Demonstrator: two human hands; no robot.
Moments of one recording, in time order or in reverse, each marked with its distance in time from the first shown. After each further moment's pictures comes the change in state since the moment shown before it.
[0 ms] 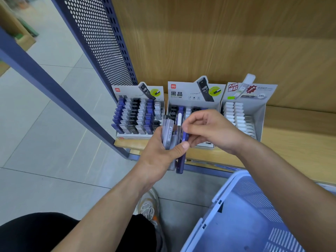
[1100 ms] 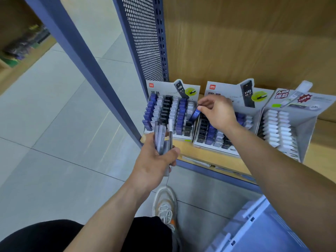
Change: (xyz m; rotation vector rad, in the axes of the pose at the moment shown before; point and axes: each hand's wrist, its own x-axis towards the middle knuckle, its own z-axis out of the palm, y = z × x) left_hand -0.020 -0.009 -0.079 0.029 0.302 -0.073; right_hand 0.151 0.045 0.024 -0.579 0.428 -0.273
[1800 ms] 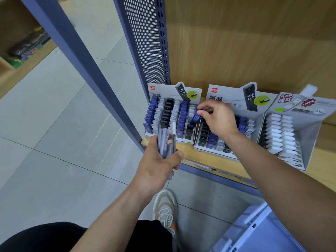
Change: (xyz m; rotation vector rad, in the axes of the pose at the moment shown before) left_hand 0.004 0.002 0.006 -0.002 0.002 -0.002; right_hand -0.006 0.004 0.007 0.004 0.033 -0.069
